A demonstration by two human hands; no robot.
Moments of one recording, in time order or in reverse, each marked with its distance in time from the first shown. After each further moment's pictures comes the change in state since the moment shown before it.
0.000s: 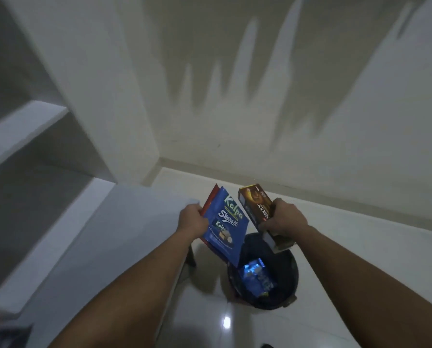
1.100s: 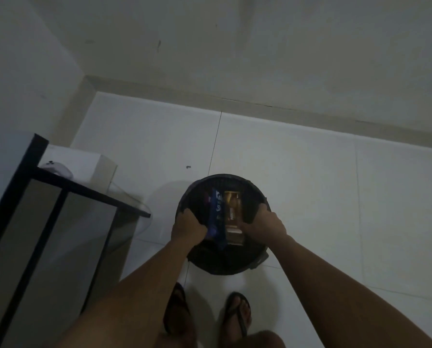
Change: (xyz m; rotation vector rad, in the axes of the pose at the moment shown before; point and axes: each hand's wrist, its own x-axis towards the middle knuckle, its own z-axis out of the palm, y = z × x) left_hand 0.103 -0.119 0.338 0.269 -0.291 -0.232; right_hand 0.146 0.236 0.233 0.144 -0.277 0.262
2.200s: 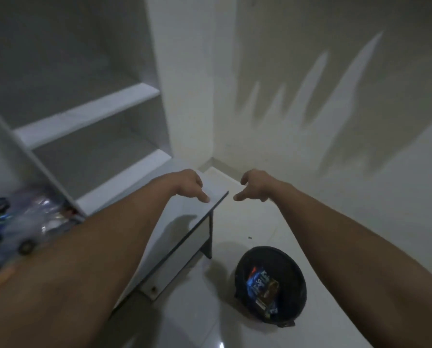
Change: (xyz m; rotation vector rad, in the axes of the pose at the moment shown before) left_hand -0.370 -0.030 -0.377 0.024 0.208 0.060; right_hand -0.369 -0.314 -0.157 -0.512 0.014 -0.801
